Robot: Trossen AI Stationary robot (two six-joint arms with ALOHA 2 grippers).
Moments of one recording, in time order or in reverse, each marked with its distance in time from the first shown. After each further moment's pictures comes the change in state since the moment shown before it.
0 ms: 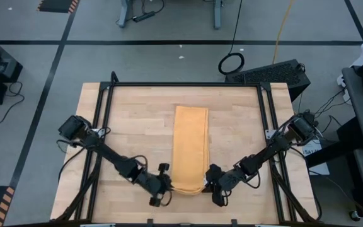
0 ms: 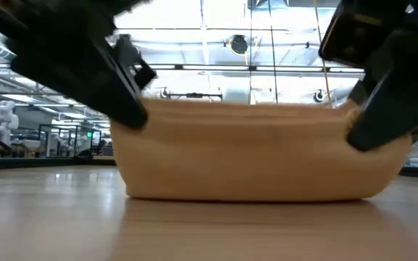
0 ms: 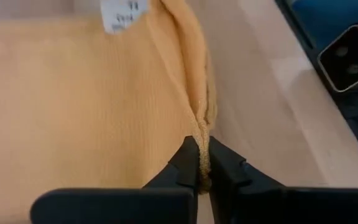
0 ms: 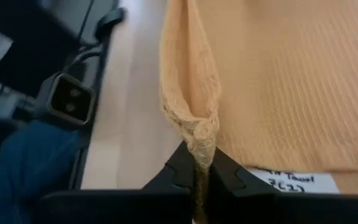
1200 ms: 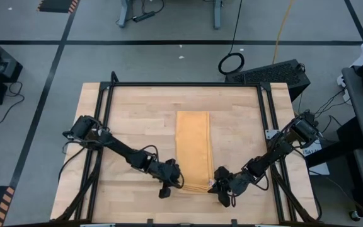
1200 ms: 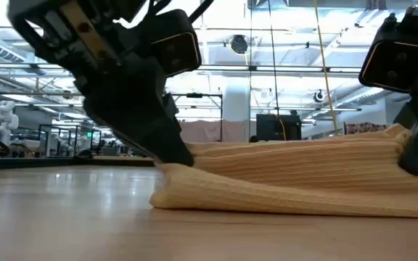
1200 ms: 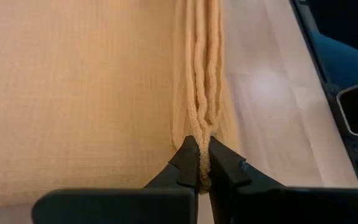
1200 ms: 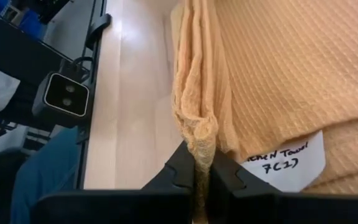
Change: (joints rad) left arm 0.163 0.107 -0.001 0.123 0.274 -0.162; right arm 0.108 0.001 -0.132 0.150 0.131 0.205
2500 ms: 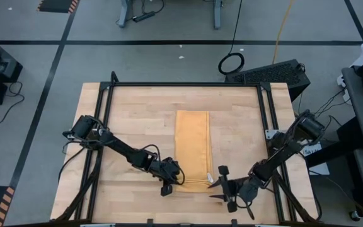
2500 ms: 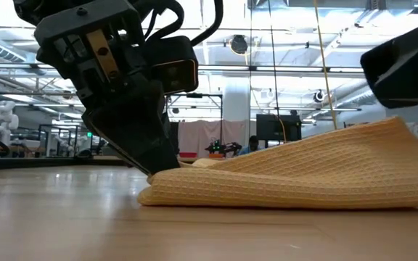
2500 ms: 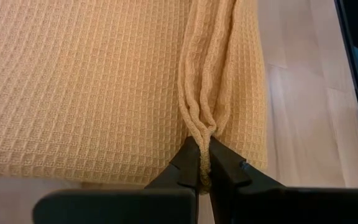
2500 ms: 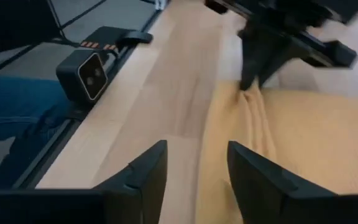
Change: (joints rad) left arm 0.019 0.008 0.000 -0.059 -0.028 -0.121; right arm 0.101 -0.072 0.030 0.010 0.260 -0.695
